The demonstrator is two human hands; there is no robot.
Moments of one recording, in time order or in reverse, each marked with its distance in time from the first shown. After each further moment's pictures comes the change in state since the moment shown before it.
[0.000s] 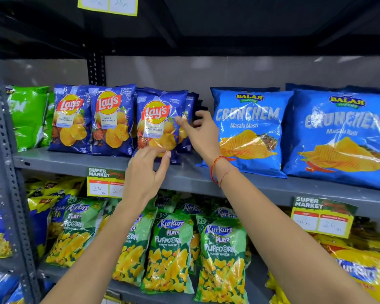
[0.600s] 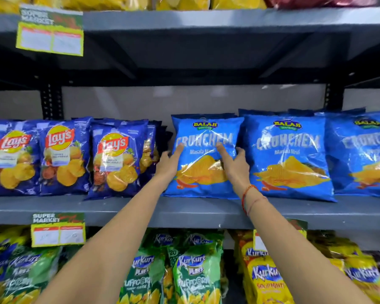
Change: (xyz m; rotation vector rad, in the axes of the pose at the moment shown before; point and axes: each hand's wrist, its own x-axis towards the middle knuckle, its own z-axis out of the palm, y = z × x) left_hand 0.104 0.075 0.120 -0.593 -0.400 -0.643; right_hand 0.017 0.060 -0.144 -0.022 0.262 0.349
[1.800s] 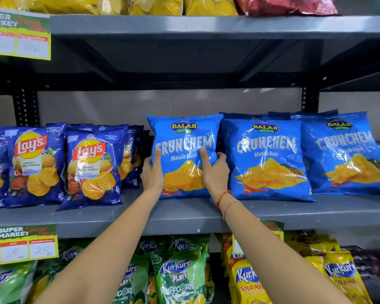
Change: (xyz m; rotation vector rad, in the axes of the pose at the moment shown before) left_hand -0.007 -0.009 0.028 -0.195 0.202 0.099; right_hand -0.006 0.004 0.004 -0.047 0.096 -0.111
